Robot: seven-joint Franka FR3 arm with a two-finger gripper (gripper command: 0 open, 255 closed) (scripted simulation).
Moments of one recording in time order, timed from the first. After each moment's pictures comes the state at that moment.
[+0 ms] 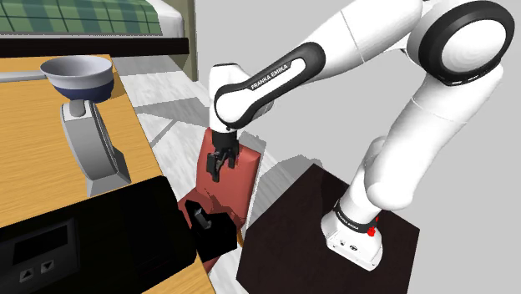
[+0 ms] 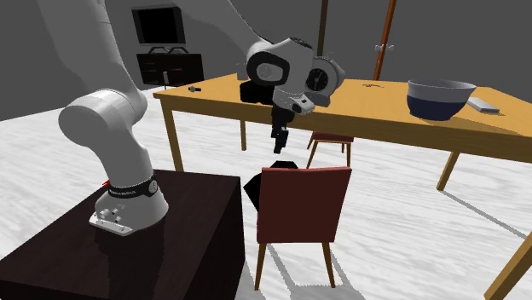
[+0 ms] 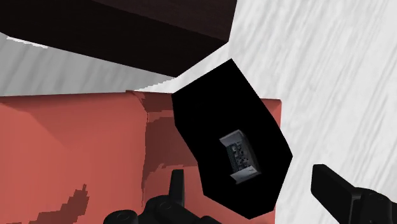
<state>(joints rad) 0.25 -0.03 0.19 -2.40 0.29 2.23 -0.02</state>
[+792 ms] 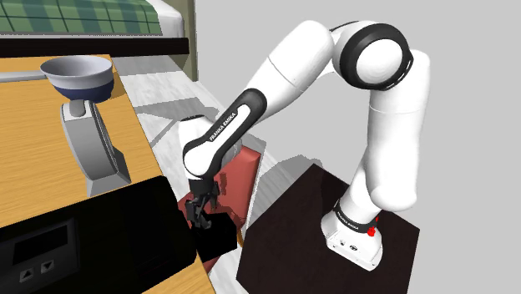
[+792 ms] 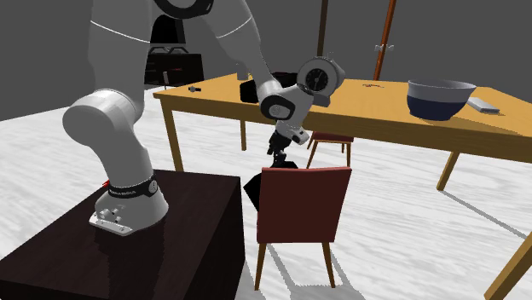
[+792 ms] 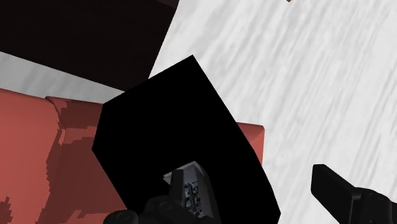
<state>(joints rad) 0.34 0.39 0.26 -2.23 0.33 2.37 -0.01</state>
